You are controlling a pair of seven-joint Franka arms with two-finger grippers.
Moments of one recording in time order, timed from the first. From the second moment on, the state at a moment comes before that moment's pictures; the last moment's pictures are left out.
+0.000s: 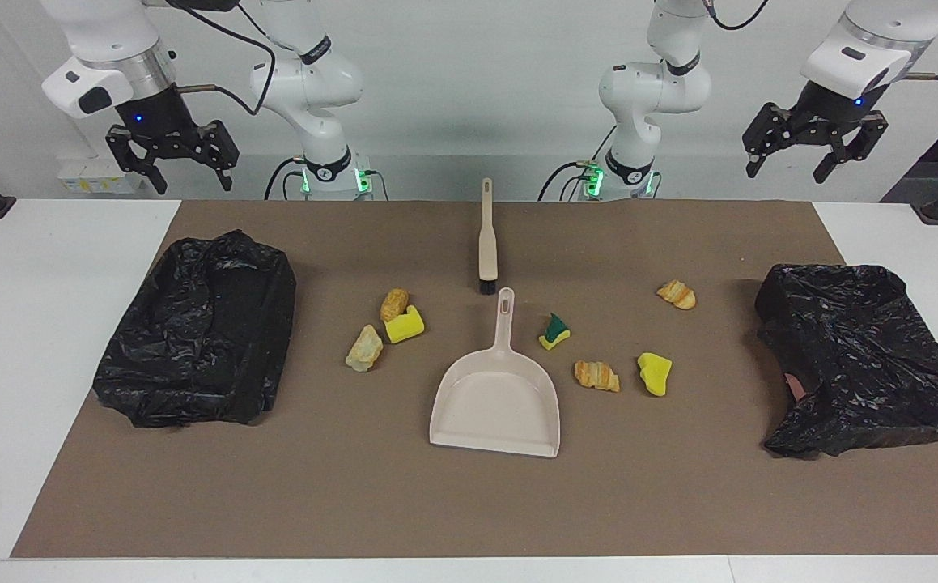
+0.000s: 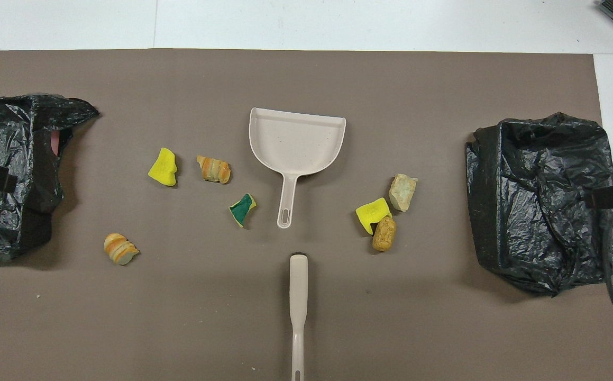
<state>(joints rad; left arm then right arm) -0.11 0.01 0.02 -1.34 0.00 1.35 0.10 0.10 -0.13 -0.15 -1.65 -0.03 1.55 -0.12</state>
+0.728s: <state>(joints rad) -0.11 0.00 0.02 -1.36 0.00 1.35 0.11 0.10 -0.13 -0.15 -1.65 -0.03 1.54 -0.12</state>
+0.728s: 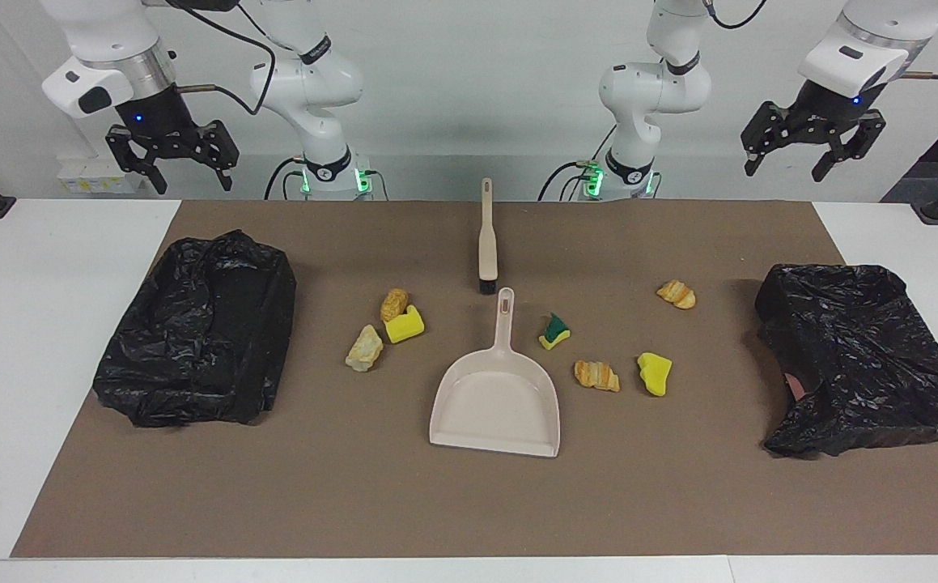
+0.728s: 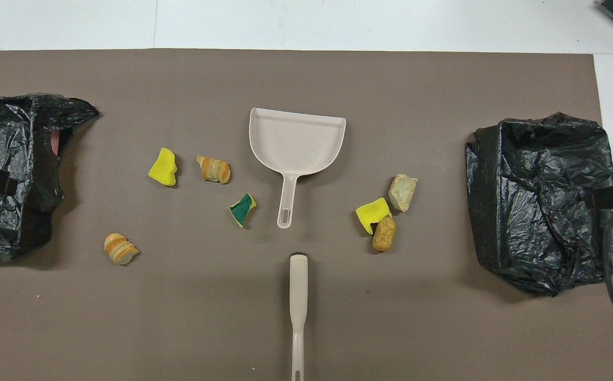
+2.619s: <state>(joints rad) -0.13 -0.33 -0.76 -2.22 -0.26 1.89 -0.42 0.14 0.04 0.04 -1.86 -0.03 1.82 0.20</state>
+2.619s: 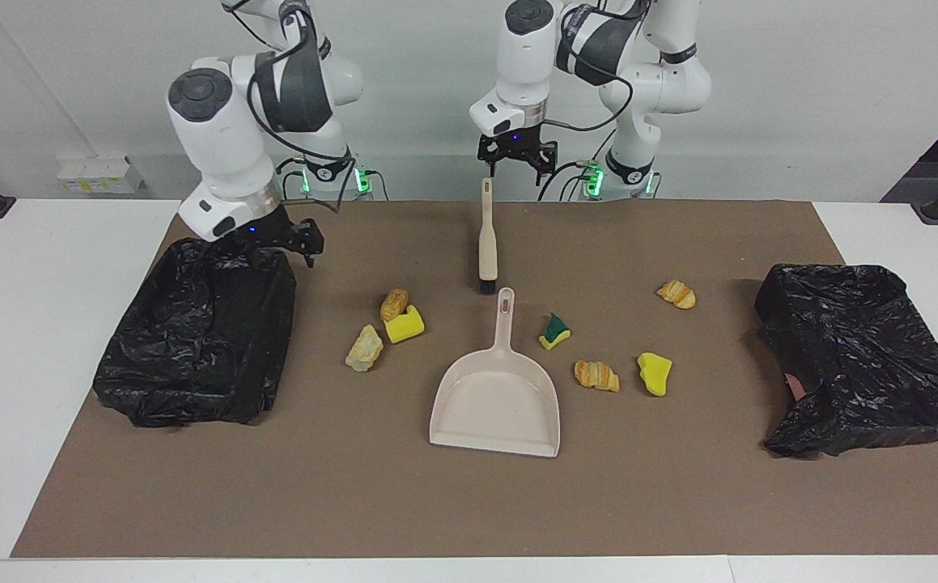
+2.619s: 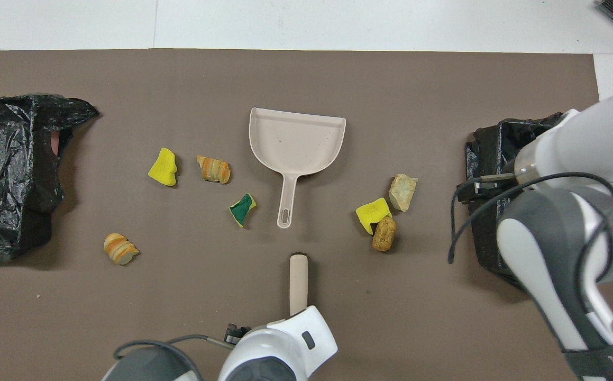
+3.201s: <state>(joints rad) -0.13 -0.28 -0.91 -2.42 -0.32 2.16 -0.52 0.17 0.27 0.34 -1.68 -0.03 1.87 0.70</state>
